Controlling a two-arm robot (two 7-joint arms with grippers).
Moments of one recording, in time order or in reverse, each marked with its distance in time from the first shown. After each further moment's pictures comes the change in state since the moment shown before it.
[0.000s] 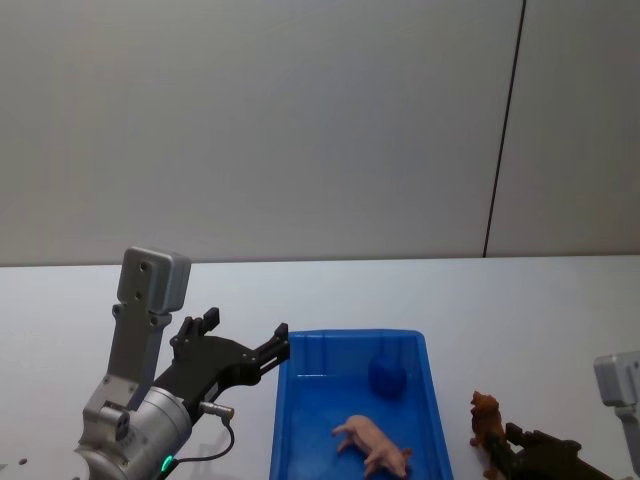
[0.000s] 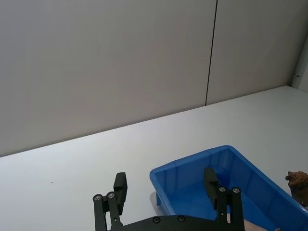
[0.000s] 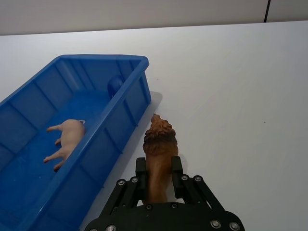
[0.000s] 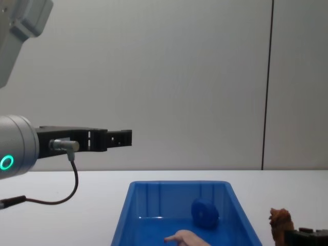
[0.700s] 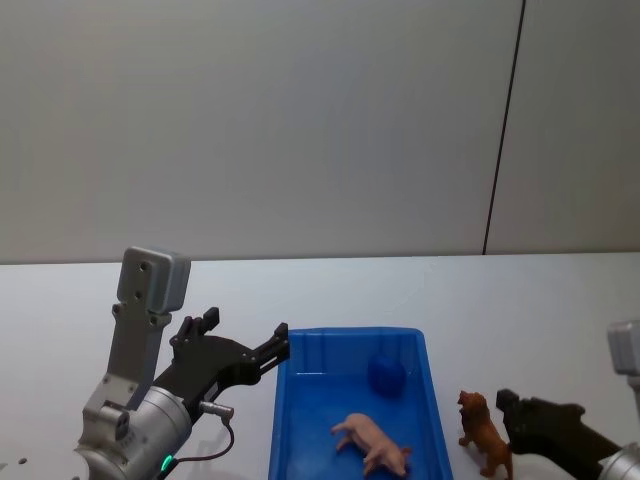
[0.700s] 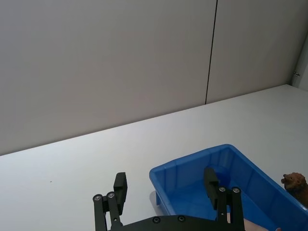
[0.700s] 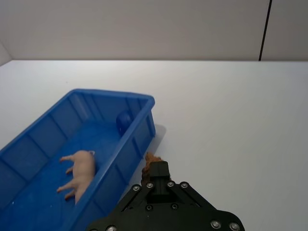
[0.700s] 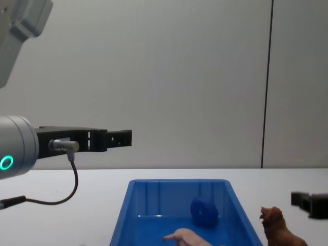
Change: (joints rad) left arm 0.000 0.000 0.000 0.000 0.000 0.000 0.000; right arm 0.016 0.007 0.014 -0.060 0.010 -0.036 -0.003
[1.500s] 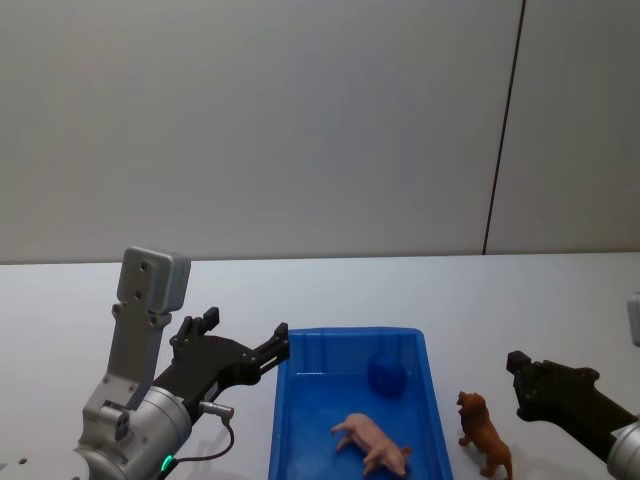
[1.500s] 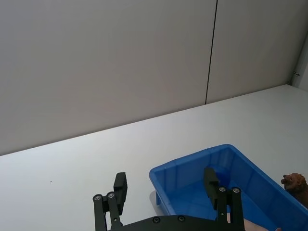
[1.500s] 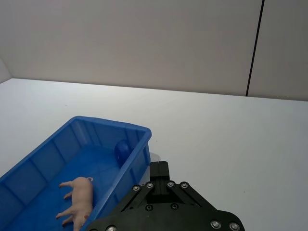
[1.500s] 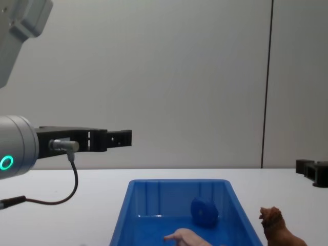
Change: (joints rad) left arm 0.000 0.000 0.000 0.000 0.000 0.000 0.000; right arm 0.003 0.014 0.013 -0.065 -0.020 -0.035 -0.027
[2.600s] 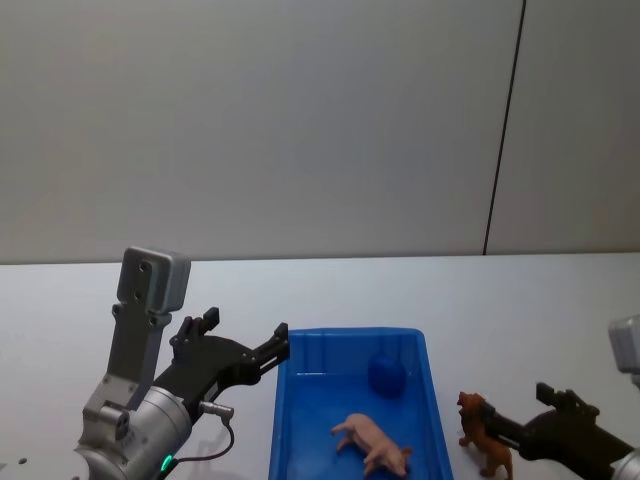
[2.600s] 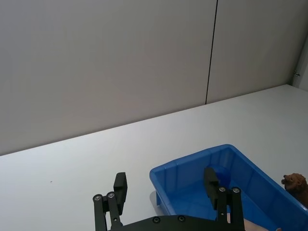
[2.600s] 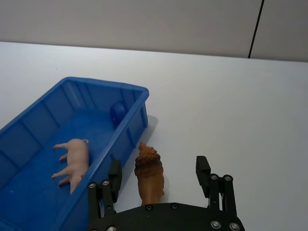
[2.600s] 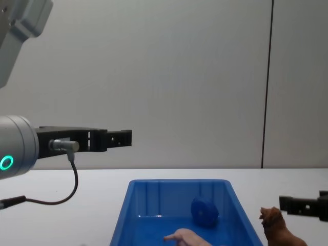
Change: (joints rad) left arm 0.000 0.000 0.000 0.000 0.000 0.000 0.000; right arm -0.037 0.018 -0.009 -0.034 -0.018 0.129 -0.027
